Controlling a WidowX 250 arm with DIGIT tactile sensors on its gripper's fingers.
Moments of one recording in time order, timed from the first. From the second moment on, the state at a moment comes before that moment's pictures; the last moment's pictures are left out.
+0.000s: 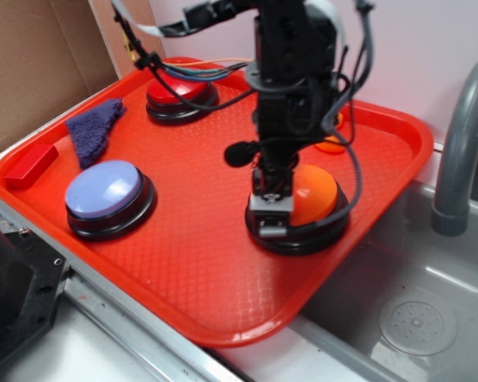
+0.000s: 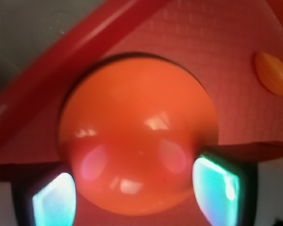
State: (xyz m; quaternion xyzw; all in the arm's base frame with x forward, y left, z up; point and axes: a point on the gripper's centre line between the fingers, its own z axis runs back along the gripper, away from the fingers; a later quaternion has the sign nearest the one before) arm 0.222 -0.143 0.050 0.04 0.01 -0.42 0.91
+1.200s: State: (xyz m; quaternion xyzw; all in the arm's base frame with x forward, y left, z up) arm 0.231 -0.150 0.067 0.03 -0.02 -0.44 0.90
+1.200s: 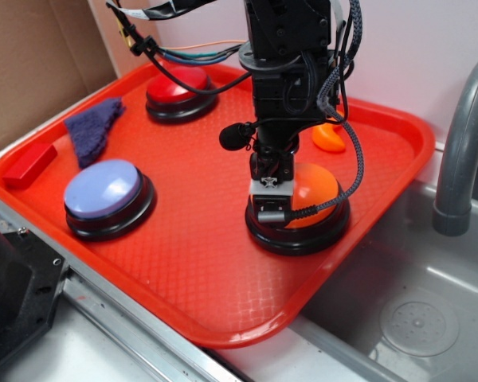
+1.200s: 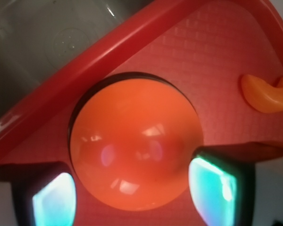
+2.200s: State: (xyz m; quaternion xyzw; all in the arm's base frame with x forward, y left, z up) arm 0.235 -0.144 0.062 0.03 0.00 -0.43 0.90
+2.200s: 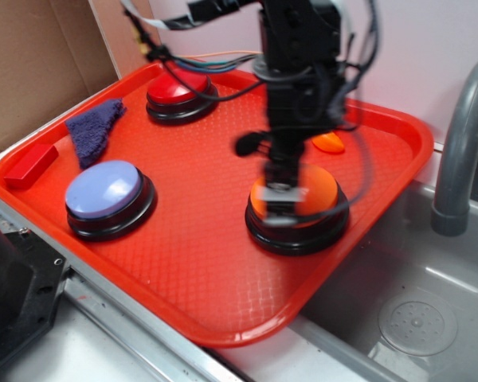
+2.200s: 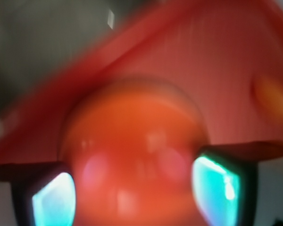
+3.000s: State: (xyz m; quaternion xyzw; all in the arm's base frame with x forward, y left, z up) arm 0.239 -0.144 0.078 -0.01 -0.03 -0.43 0.90
